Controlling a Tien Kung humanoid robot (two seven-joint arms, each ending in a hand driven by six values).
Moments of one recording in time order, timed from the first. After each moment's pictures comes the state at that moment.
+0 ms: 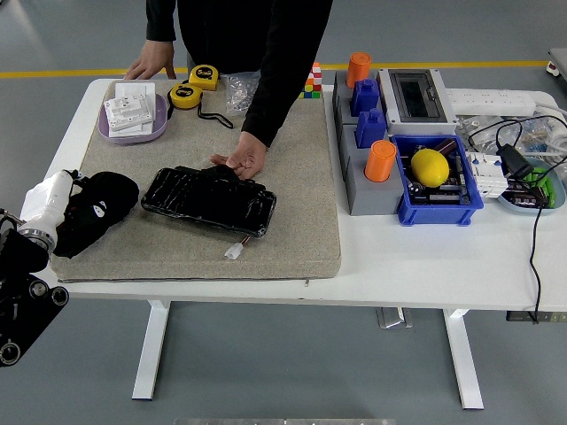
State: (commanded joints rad) left arm -0.31 0.39 -1.07 -1.11 1.84 0.35 0.29; right arm -0.08 -0.26 1.09 0.24 -0.43 0.09 -0.12
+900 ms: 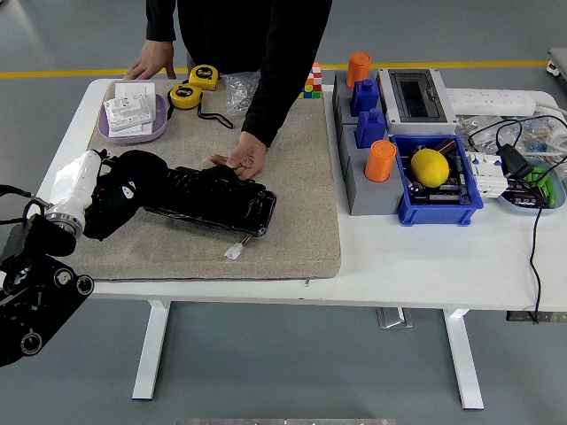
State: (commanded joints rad) left arm -0.38 0.34 -1.01 -1.15 1.84 0.38 0.31; right arm -0.08 -0.27 1.06 0.24 -0.41 0.10 -0.12
